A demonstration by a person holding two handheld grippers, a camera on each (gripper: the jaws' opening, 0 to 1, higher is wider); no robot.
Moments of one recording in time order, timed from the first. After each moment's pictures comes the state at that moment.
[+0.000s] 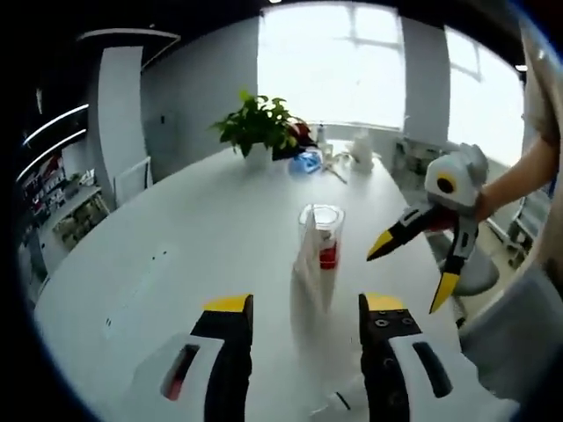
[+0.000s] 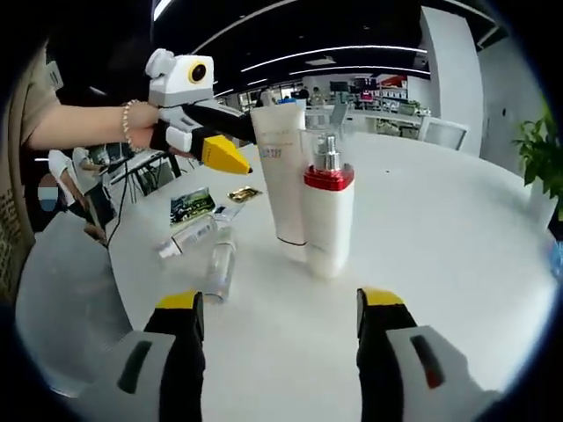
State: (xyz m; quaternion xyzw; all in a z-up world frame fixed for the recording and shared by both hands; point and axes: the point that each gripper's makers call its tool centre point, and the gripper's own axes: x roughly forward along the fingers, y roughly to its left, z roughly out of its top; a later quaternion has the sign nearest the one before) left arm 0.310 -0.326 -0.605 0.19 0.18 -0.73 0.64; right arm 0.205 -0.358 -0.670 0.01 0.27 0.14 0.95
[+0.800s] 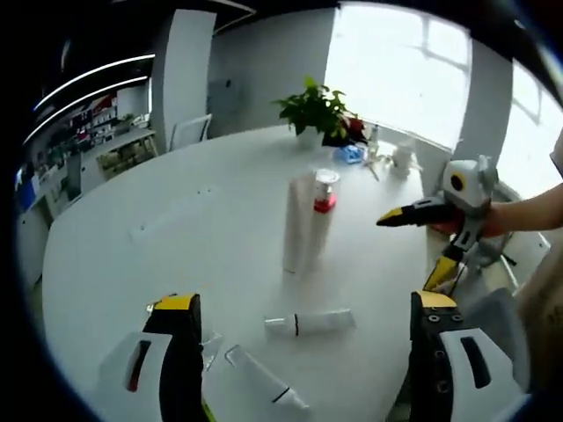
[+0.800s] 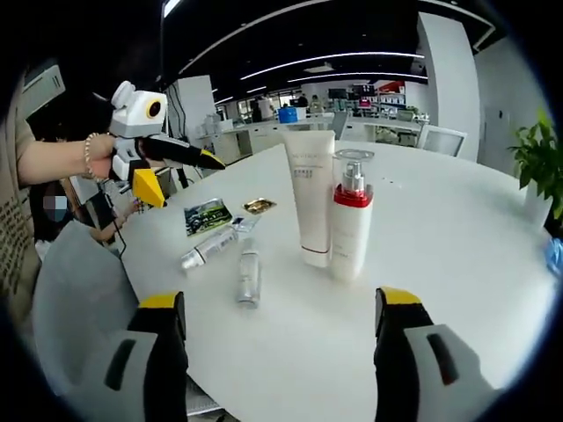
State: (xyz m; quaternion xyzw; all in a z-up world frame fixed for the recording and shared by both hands) left arm 0.283 -0.212 -0.601 0.13 0.27 -0.62 0.72; right arm 0.184 -0.332 -0.646 0.02 0.25 0.13 0.96
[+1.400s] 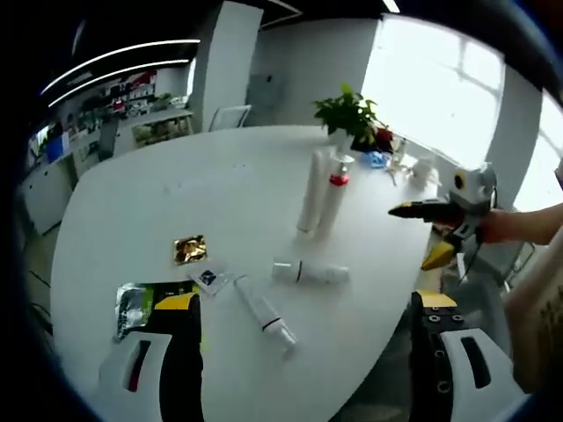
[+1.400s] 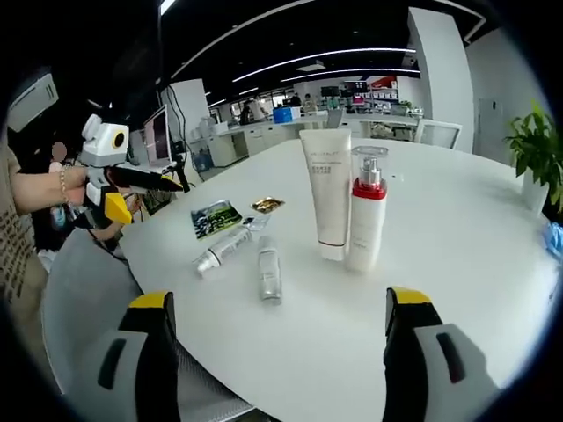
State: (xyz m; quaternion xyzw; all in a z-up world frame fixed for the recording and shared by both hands) left arm 0.259 -0.124 -0.609 0.08 0.30 -0.55 0.77; right arm 0.172 -0.304 -0.643 0.04 0.26 0.12 0.96
